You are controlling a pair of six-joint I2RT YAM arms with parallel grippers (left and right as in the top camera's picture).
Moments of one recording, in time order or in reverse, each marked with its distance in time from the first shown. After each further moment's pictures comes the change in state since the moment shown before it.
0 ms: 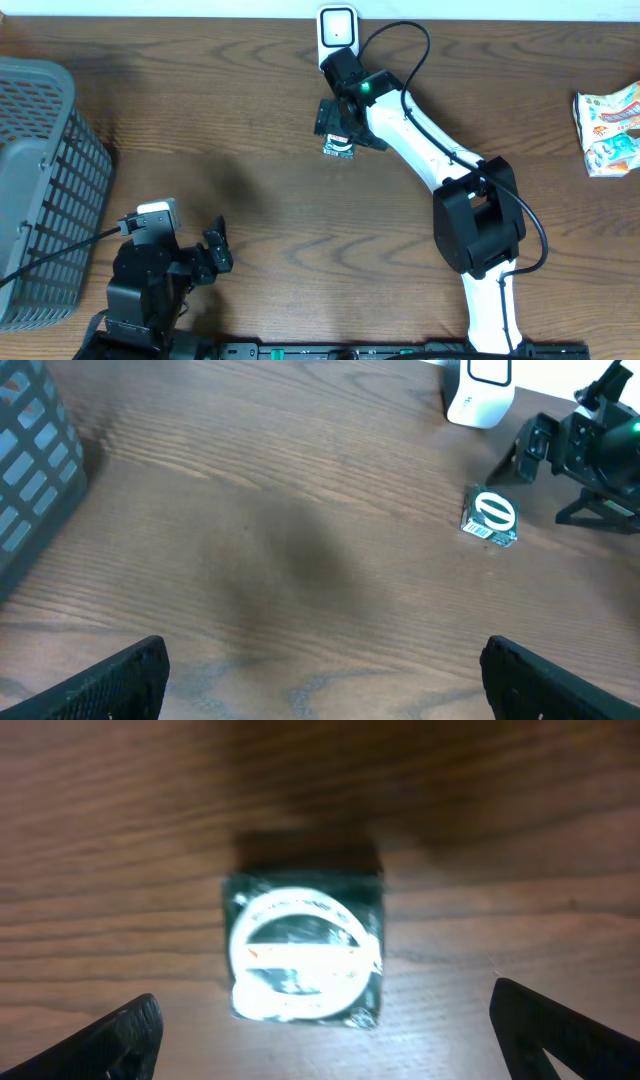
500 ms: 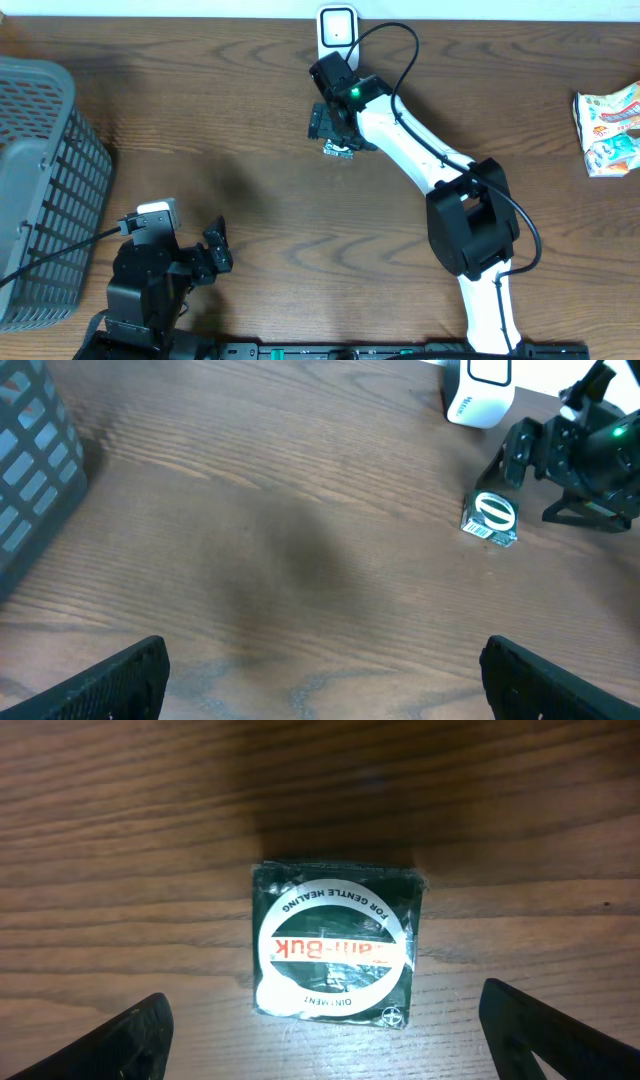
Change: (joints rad) left arm 0.000 0.000 0.000 0.000 0.000 0.000; right arm 0.034 0.018 0.000 0.003 0.035 -0.003
